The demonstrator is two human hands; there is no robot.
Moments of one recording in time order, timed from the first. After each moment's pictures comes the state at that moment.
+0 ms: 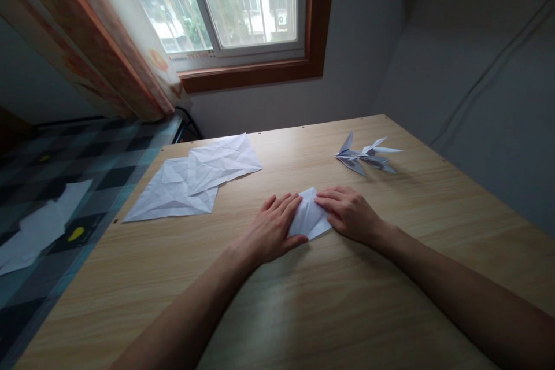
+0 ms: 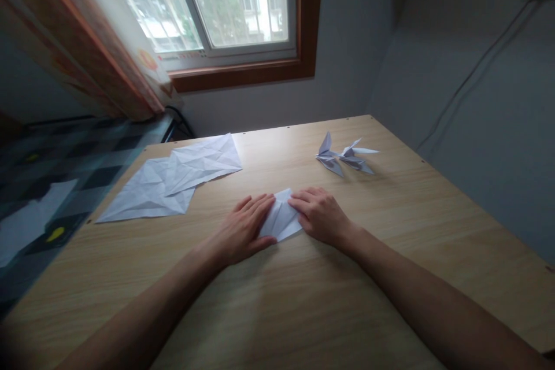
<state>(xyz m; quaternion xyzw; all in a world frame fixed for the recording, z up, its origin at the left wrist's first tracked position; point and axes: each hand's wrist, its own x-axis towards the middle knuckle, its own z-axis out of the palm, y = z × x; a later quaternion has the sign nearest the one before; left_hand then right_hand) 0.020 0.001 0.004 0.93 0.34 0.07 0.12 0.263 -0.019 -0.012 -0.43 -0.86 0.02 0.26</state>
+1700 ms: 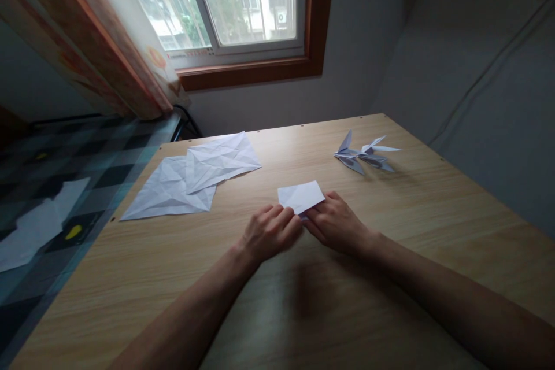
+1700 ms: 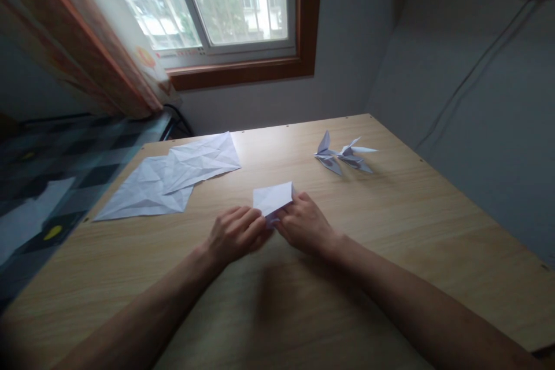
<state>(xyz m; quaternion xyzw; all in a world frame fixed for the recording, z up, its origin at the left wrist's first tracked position) 0.026 -0.005 0.003 0.91 0.18 0.30 -0.21 0.227 -0.028 -0.008 -0.41 -0.89 -0.05 0.19</state>
